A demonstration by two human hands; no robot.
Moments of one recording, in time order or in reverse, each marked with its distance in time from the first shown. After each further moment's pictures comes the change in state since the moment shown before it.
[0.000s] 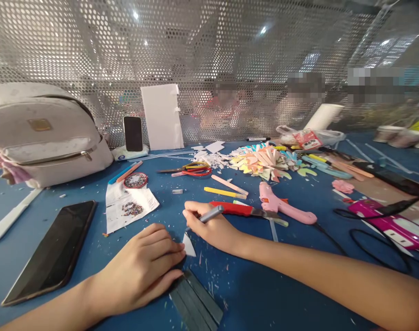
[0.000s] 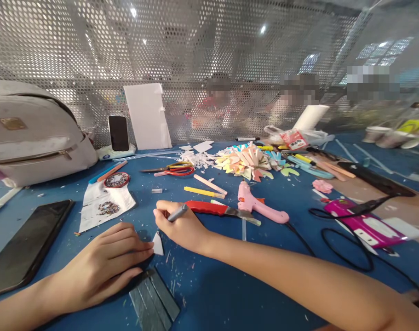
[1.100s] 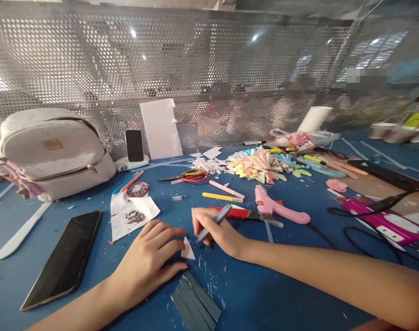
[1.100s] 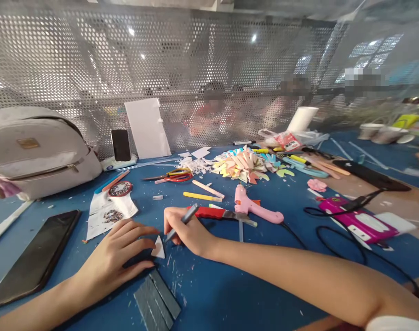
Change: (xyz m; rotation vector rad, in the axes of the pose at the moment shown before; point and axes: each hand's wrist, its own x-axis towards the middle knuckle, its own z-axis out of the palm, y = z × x) left_hand 0.004 0.000 0.010 0.062 0.027 -0.185; right_hand -0.020 -0.003 -0.014 0.346 -0.003 0.010
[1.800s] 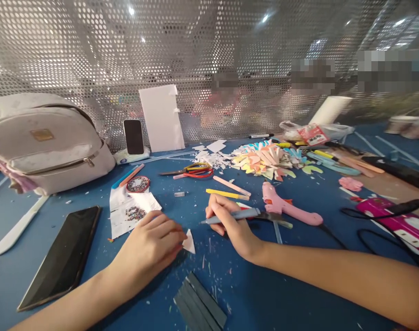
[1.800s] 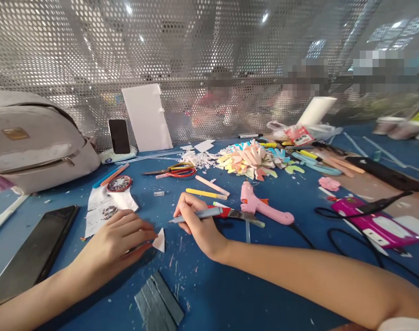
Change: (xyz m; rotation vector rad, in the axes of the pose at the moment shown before) left_hand 0.019 -0.010 -0.012 0.166 0.032 0.062; right_hand 0.002 0.000 -0.004 0.155 0.238 -0.060
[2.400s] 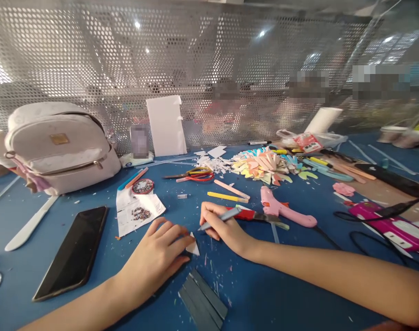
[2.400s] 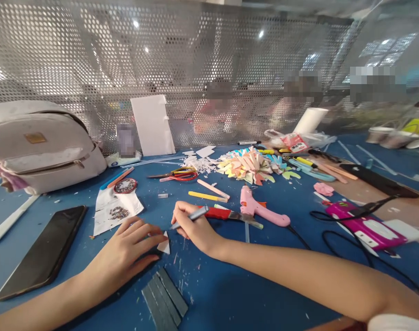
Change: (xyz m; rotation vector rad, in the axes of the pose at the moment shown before) left_hand -0.012 0.015 0.003 0.015 -0.079 -0.064; right_hand 0.000 -0.003 0.007 -0.075 -0.134 0.142
